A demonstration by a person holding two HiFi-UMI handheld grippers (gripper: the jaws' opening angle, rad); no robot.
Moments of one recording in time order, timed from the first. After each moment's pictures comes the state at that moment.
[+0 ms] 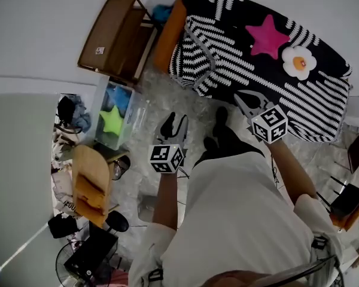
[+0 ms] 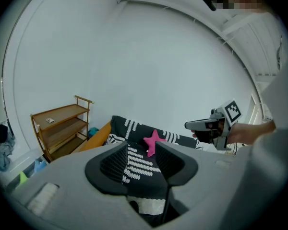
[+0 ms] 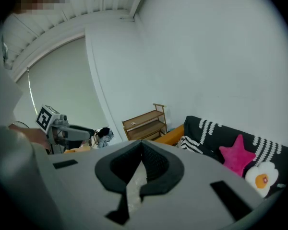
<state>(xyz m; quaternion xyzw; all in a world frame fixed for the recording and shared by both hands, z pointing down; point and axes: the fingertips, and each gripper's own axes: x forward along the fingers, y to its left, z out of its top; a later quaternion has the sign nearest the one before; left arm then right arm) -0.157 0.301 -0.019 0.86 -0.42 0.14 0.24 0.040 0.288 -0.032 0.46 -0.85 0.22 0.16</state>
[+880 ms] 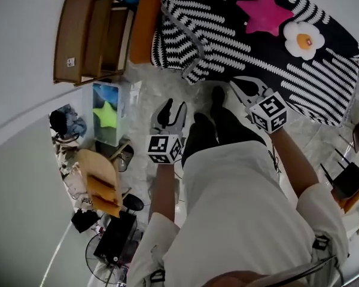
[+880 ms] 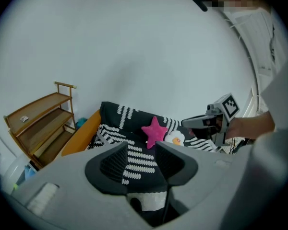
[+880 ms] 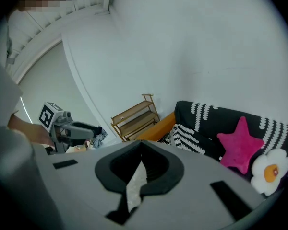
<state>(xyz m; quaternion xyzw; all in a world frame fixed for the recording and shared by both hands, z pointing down) -0.038 0.154 0.078 0.86 -0.36 0.23 0.26 0.139 0.157 0.083 0.44 -0.82 0.31 0.16</state>
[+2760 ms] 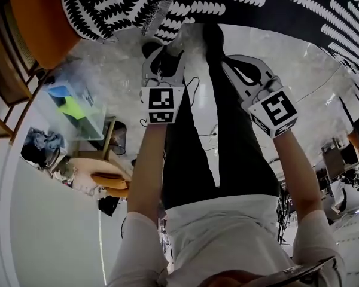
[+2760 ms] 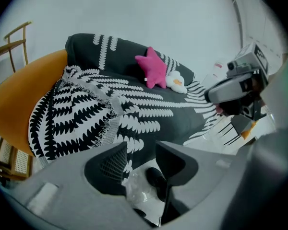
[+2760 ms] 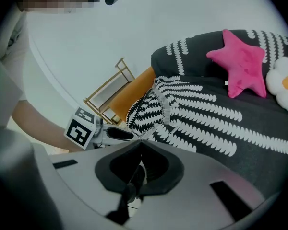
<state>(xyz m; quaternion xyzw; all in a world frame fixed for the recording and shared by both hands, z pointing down) 0.005 0.158 0.550 0.86 -0.18 0.41 0.25 0.095 0.207 0.464 0.48 -0.73 0.45 0.17</state>
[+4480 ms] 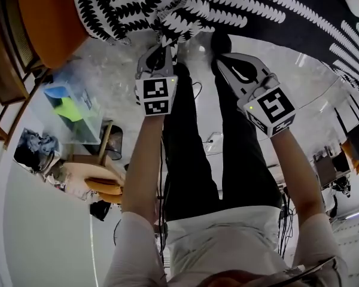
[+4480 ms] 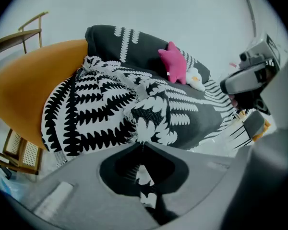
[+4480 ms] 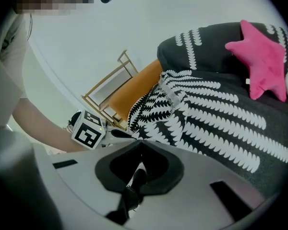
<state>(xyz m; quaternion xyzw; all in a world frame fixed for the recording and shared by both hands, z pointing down) -0.067 0.092 0.610 0.83 -0.24 0.43 0.25 0.035 0.144 0.498 0.46 -0.75 0.44 0.19</state>
